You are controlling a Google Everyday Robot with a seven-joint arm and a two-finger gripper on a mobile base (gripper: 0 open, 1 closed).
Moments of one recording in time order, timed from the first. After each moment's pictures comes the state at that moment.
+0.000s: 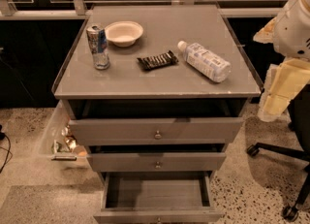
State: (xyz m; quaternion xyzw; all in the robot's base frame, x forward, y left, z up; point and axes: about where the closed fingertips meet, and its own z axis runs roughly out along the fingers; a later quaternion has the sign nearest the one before) arm 0.438 -0.217 0.976 -0.60 0.78 -0.03 0.16
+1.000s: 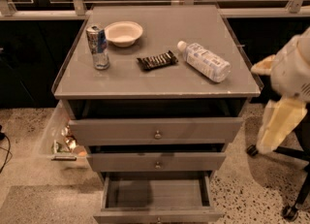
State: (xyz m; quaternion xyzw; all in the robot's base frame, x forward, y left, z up) arm 0.421 -0.225 0.917 -0.61 0.78 -0.01 0.16
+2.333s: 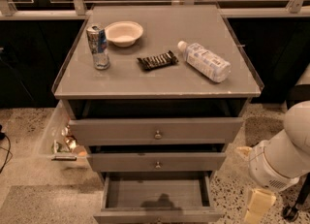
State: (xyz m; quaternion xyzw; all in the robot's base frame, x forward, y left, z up) arm 0.348 -0.233 0.705 -0.60 0.79 0.07 0.11
